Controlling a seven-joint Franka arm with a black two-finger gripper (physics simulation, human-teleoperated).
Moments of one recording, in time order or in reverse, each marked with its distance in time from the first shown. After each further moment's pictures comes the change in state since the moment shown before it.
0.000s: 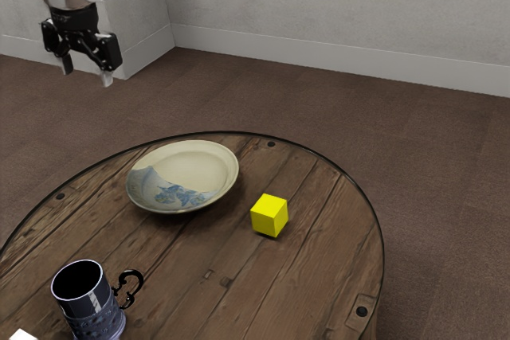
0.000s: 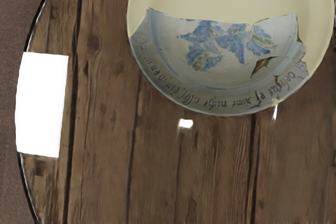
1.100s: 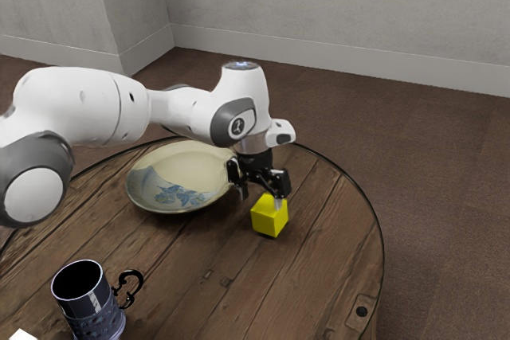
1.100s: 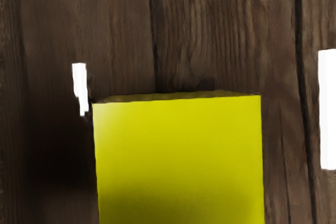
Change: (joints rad) arm -0.090 0.637 -0.204 0.015 -0.296 0.552 -0.089
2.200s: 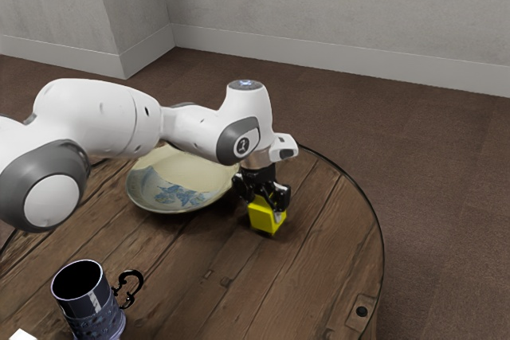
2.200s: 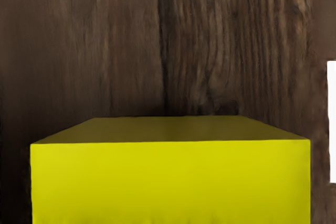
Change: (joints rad) arm -0.018 0.069 0.019 -0.004 0.003 0.103 -0.007
